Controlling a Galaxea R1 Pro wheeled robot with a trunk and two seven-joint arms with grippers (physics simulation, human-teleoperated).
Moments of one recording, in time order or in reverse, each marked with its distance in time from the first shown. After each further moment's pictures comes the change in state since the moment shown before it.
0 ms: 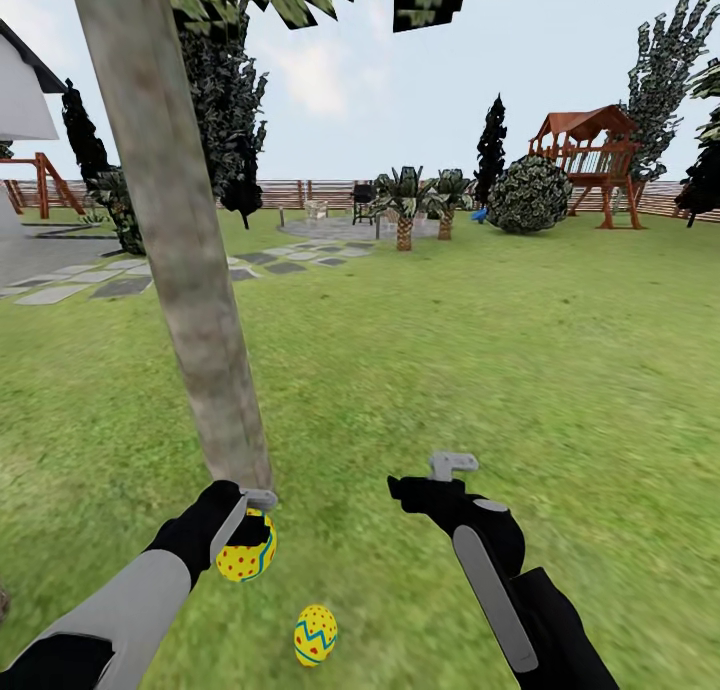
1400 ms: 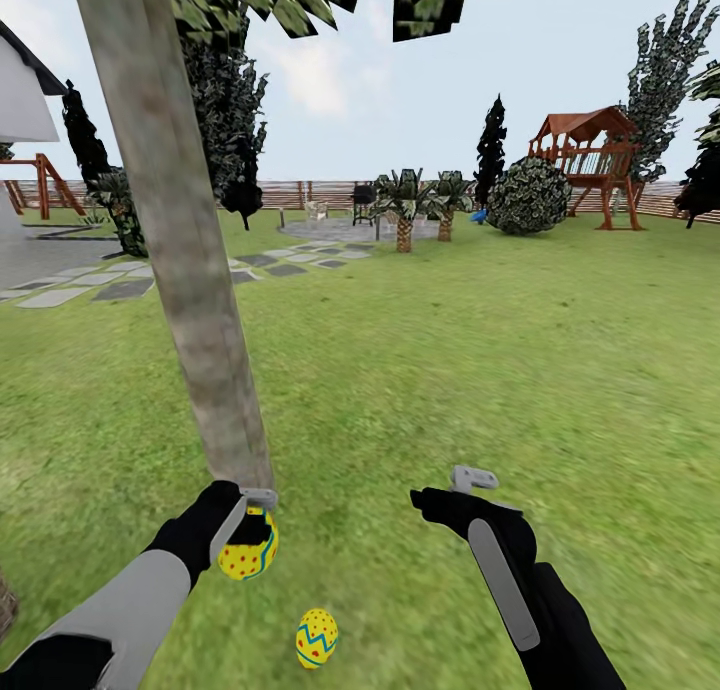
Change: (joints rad) left arm 0.001 0.001 0.002 -0.002 0.006 -0.011 -0.009; right arm -0.014 0.006 -0.137 0.145 -0.013 0.009 0.007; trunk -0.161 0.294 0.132
